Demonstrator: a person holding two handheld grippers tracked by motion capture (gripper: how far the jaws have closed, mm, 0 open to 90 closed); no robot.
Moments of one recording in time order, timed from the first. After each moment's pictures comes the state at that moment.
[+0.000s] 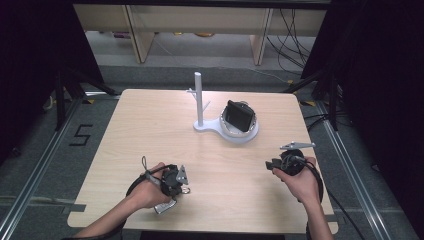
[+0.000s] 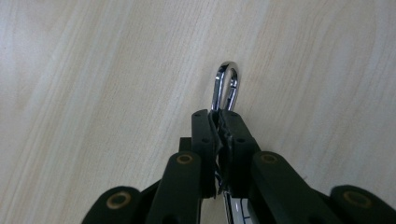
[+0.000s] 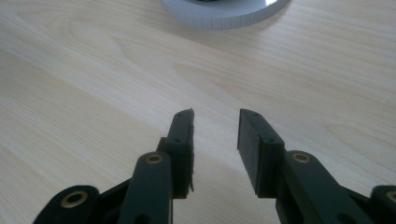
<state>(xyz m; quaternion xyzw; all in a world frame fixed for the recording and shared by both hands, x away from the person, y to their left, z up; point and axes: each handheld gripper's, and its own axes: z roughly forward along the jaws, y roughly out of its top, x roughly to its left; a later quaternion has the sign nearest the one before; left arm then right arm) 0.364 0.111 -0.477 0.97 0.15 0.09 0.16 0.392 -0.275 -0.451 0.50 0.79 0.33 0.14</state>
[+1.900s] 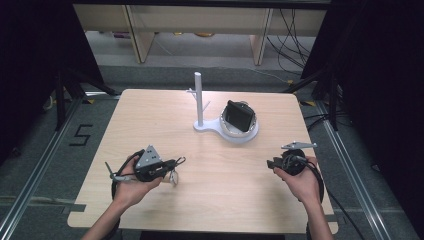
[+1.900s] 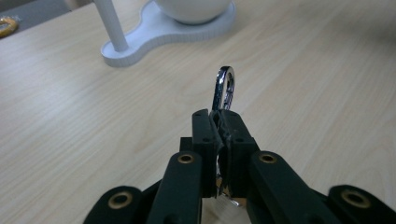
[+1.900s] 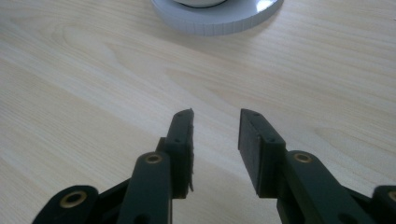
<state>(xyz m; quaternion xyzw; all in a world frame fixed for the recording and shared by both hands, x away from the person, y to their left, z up) 0.366 0.166 -0.451 0.81 0.31 0.19 0.46 0.391 -0.276 -0.450 0.51 0.78 0.33 0.15</state>
